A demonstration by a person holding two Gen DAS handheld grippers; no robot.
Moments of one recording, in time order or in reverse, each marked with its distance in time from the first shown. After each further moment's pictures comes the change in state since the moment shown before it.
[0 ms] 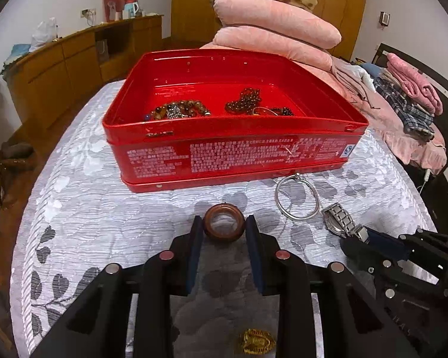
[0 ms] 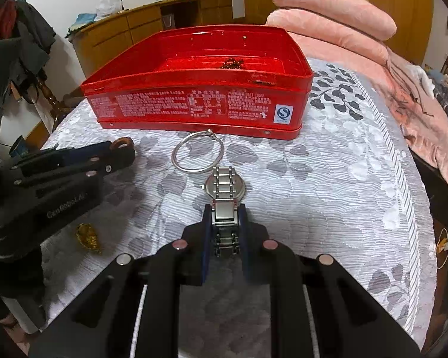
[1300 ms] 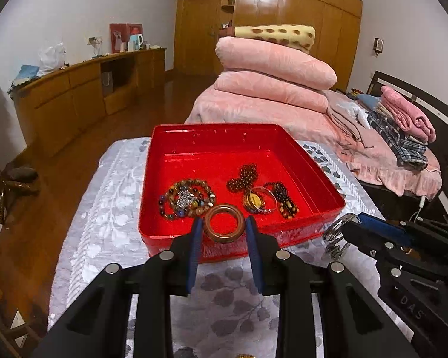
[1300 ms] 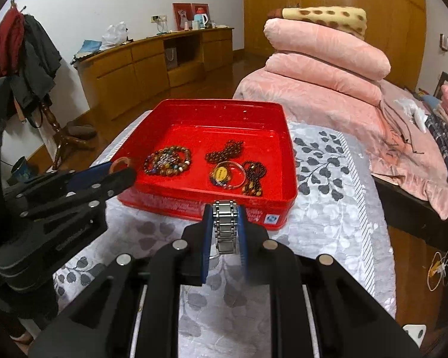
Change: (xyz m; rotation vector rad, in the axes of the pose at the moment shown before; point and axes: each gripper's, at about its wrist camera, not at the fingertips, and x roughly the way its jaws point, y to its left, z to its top) left arm -0.050 0.001 0.062 -0.006 -0.174 0.006; right arm -0.053 0.003 0.074 -0.015 -0.156 -0.026
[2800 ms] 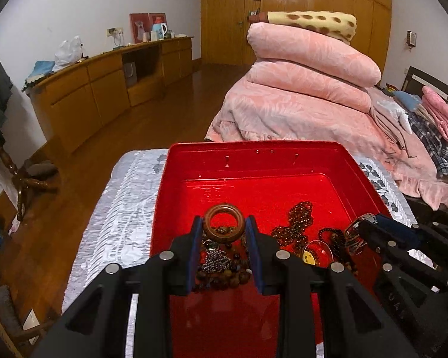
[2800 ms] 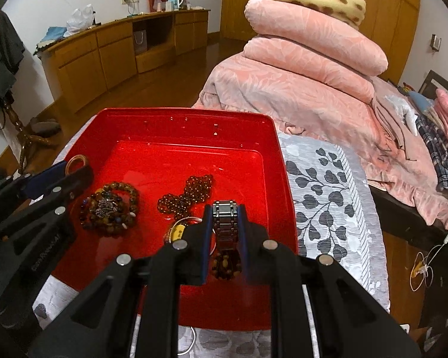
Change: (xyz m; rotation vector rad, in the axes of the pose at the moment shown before) left arm 0.089 0.019 0.055 -0.034 0.071 0.149; right arm 0.112 -0.016 0.072 0.016 0.103 -0.137
